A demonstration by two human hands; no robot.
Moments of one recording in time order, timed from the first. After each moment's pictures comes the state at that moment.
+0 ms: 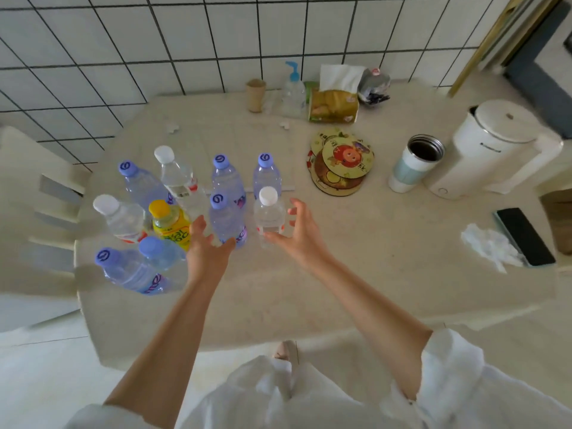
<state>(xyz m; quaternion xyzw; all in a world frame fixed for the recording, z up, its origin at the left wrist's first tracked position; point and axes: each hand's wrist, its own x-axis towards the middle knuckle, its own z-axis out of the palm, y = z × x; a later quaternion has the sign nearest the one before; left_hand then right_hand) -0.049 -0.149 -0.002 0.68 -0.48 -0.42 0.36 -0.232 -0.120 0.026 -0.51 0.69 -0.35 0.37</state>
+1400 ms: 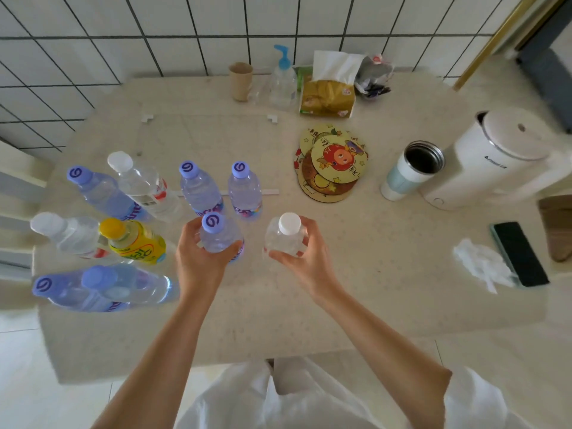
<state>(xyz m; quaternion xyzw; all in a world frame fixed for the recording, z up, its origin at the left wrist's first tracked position) -0.108 -0.162 0.019 0.68 -0.48 -0.37 0.40 -0.285 -0.123 0.010 -0.43 0.68 -0.42 0.42</state>
